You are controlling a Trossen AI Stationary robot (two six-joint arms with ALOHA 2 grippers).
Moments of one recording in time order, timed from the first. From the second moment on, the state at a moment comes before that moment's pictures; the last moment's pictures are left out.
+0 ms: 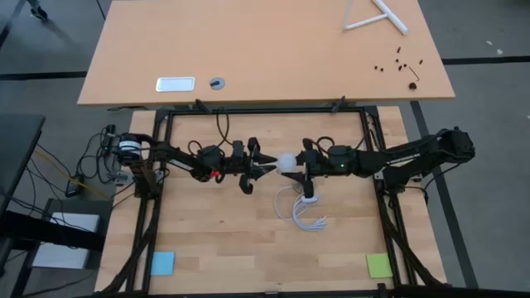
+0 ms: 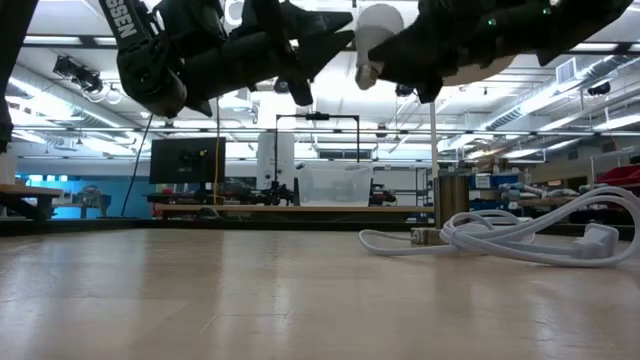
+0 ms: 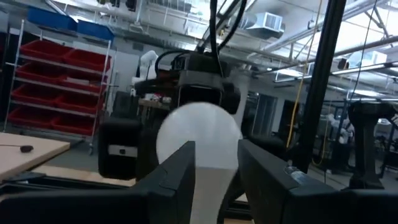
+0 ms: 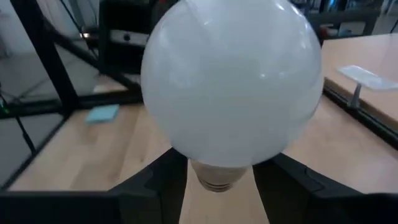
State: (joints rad) left arm 0.10 1.76 0.68 1.46 0.17 -0.27; right arm 0.00 1.26 0.60 0.48 0.07 0.11
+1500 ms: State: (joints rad) left arm 0.12 1.76 0.62 1.39 0.19 -0.29; right arm -0.02 1.07 0.15 0.56 0.22 0.22
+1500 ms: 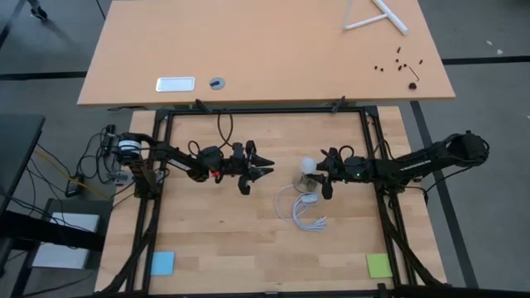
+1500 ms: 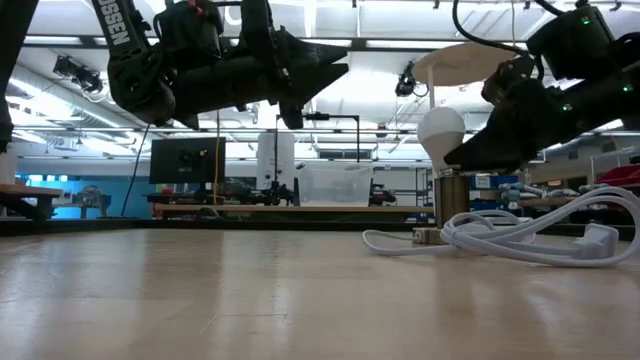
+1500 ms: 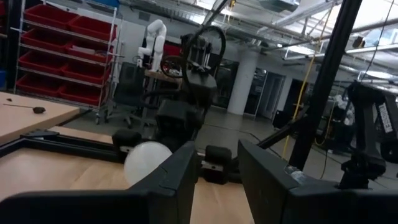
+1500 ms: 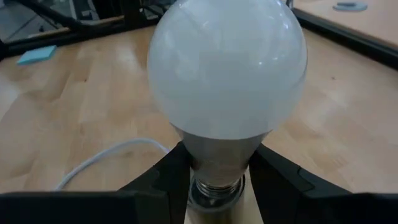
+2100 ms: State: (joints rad) left arm 0.16 1.55 0.46 1.35 0.18 -0.26; right arm -0.08 1.56 0.23 1.10 0.20 0.08
